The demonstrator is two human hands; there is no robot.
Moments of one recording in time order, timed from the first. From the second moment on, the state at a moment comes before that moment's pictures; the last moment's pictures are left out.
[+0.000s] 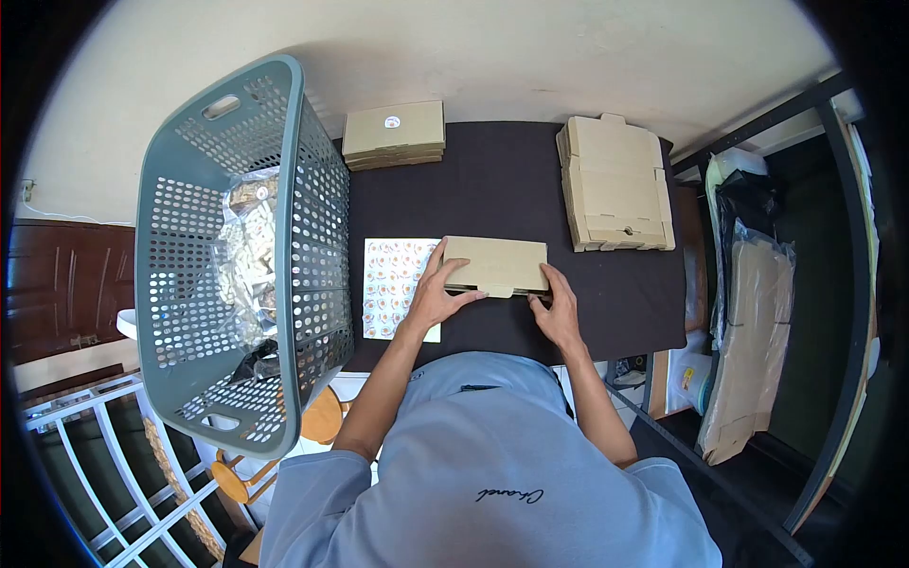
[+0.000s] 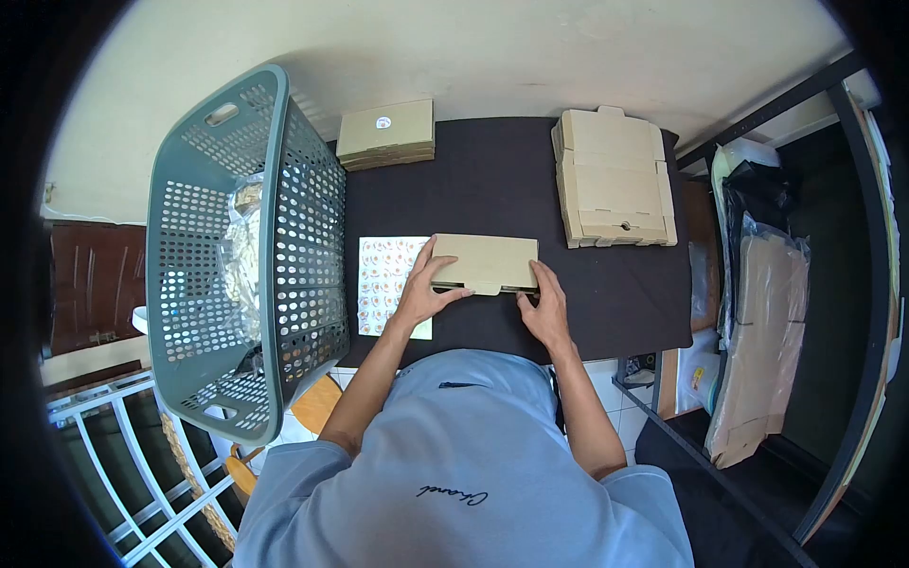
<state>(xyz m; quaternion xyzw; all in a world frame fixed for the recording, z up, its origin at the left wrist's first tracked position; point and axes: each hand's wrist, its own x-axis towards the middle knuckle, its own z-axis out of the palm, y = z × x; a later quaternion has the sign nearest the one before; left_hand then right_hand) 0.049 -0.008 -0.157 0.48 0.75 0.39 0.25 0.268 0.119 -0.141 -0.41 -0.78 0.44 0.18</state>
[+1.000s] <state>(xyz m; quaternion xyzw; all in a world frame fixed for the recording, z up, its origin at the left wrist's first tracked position) 0.059 -0.009 -0.164 0.50 0.77 0.35 0.19 0.243 0.092 -0.155 -0.35 -0.88 0.26 0.18</state>
